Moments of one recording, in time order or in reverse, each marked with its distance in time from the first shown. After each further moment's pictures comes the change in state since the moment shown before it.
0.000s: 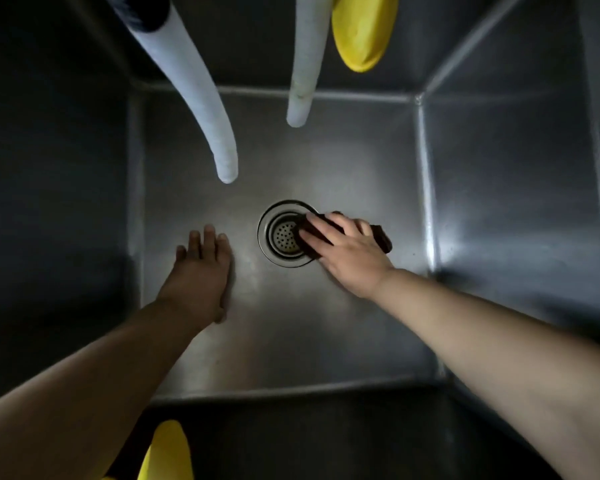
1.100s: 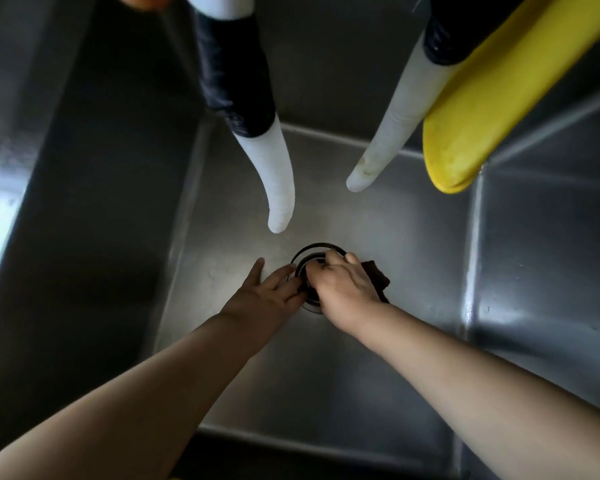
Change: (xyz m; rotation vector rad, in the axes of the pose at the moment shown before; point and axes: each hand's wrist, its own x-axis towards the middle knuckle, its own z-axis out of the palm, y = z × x) left_hand 0.020 0.028 -0.020 -0.056 0.120 0.273; right_hand 0.061 -0.040 -0.037 0.075 -0.101 -0.052
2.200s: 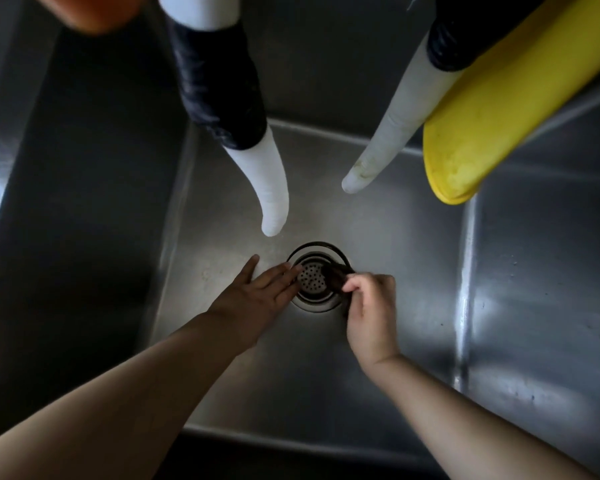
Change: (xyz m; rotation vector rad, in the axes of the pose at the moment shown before) left_hand 0.001 -0.013 0.011 0.061 0.027 0.022; right_hand -0.047 0.006 0.042 0.663 0.663 0.460
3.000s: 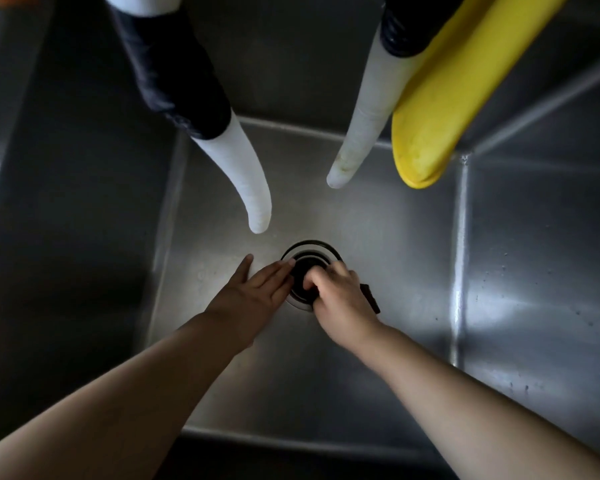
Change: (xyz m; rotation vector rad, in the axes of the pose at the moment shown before) left_hand 0.003 0.004 -0.003 0.083 -0.020 -0.021; right_hand 0.021 -0.021 0.003 -0.240 -0.470 -0.302
